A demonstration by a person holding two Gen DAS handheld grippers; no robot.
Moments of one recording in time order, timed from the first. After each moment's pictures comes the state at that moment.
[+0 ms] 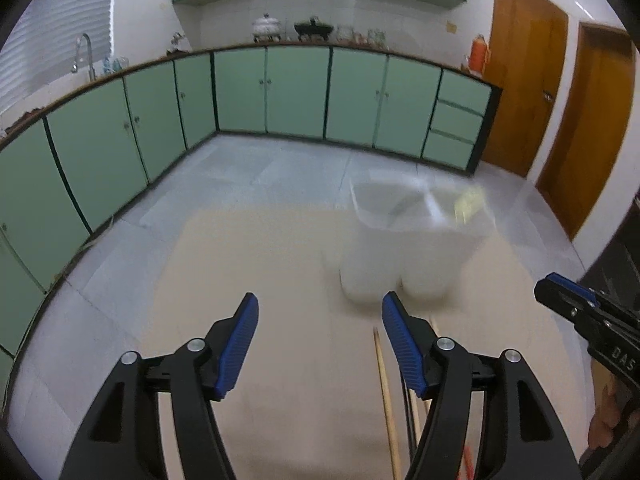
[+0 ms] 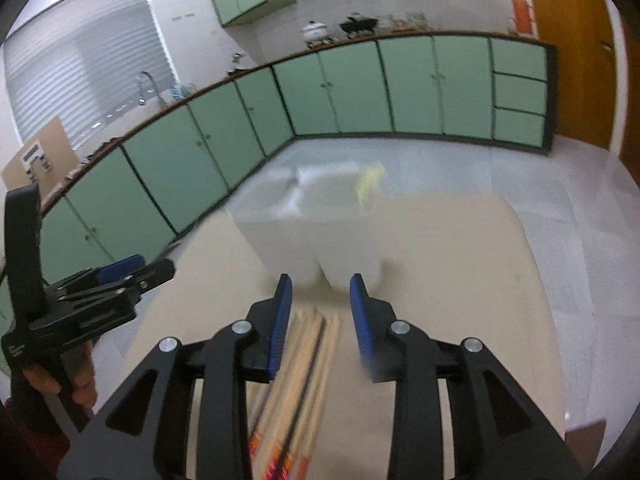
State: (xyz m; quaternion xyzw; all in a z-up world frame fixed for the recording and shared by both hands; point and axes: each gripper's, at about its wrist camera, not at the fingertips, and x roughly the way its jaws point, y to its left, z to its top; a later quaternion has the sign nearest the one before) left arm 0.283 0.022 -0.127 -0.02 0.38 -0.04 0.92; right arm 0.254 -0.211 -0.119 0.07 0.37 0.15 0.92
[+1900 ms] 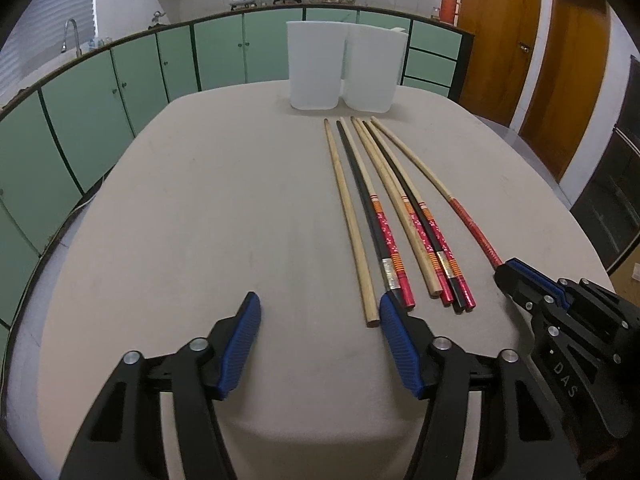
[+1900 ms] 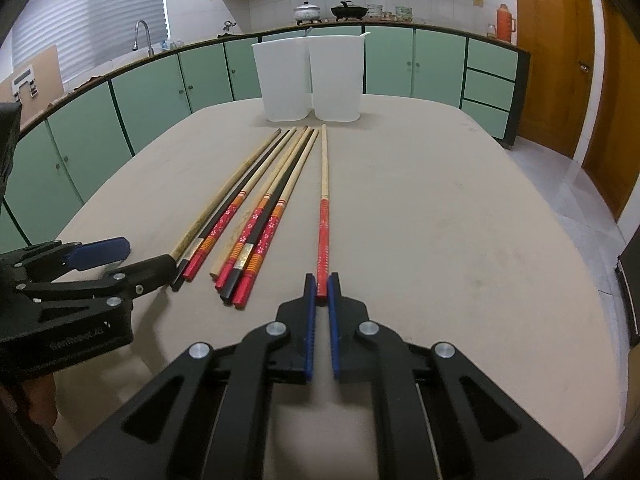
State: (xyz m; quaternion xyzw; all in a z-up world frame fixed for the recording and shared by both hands) left arm 0.115 -0.024 -0.229 0.01 0.42 -0.06 0.90; right arm 0.088 -0.184 -0.233 -0.01 0.37 0.10 0.92
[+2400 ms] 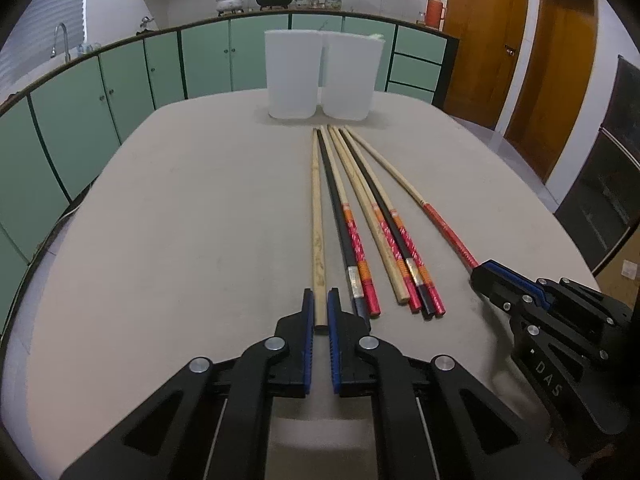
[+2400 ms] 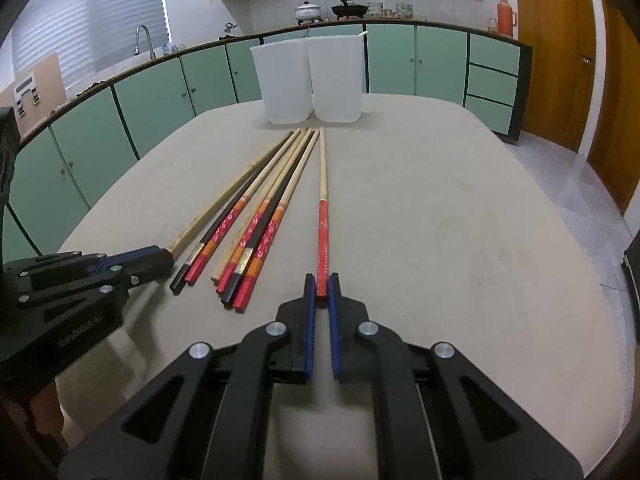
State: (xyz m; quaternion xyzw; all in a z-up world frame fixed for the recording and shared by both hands) left arm 0.112 -0.030 -0.219 0.00 0.41 -0.09 0.91; right arm 0.091 -0.193 -0.226 0.00 0.37 0.11 0.92
